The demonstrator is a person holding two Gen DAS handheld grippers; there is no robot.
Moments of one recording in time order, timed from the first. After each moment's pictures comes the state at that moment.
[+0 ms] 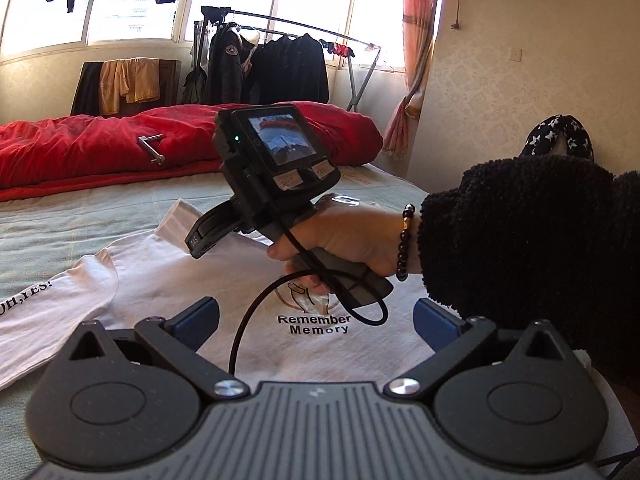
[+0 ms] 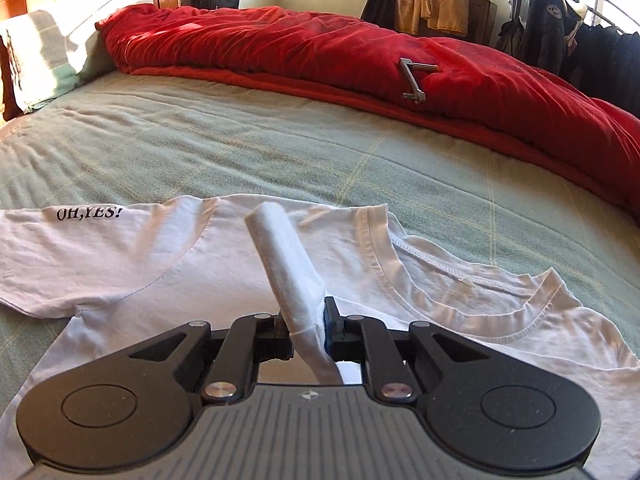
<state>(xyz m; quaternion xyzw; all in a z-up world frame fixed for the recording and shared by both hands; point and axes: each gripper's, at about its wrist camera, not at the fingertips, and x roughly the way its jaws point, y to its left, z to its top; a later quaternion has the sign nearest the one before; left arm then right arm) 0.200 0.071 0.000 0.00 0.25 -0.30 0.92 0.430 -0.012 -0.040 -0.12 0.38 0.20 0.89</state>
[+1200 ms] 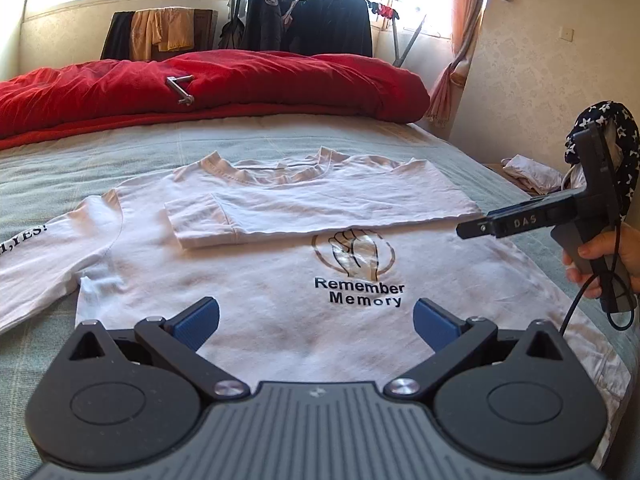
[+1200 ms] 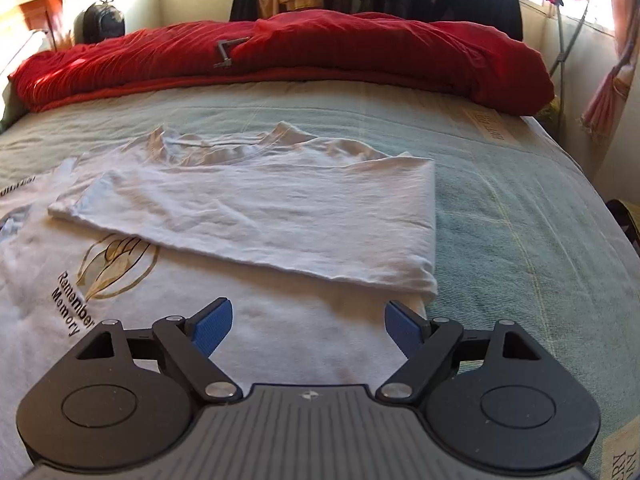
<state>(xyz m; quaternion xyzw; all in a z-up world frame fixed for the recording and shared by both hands) 0.251 0.057 -0.050 -0.01 0.32 -0.24 0.92 0.311 -0.267 -0.044 0.00 0.38 0.06 0.92</state>
